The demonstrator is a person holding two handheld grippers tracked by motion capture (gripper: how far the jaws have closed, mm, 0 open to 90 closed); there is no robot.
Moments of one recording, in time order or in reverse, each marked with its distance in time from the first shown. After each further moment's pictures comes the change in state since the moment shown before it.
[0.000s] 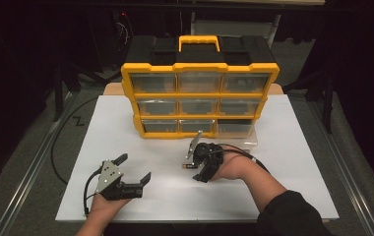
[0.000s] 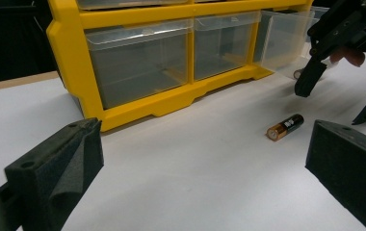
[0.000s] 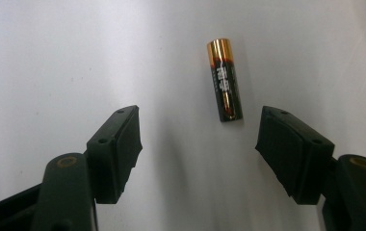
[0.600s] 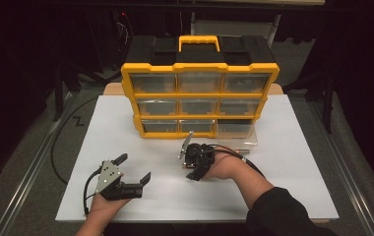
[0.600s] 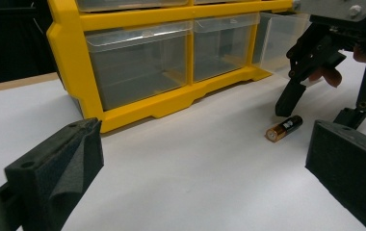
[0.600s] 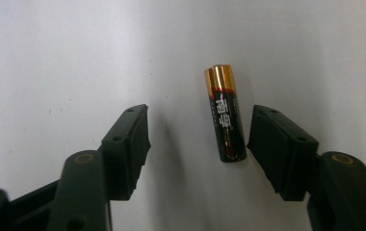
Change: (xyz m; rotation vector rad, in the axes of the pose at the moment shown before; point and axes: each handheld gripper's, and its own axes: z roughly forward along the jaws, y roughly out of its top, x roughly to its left) left arm 0.001 0.000 -0.001 -0.003 -0.003 0.003; right arm -0.004 0.015 0.022 0.021 0.010 0.016
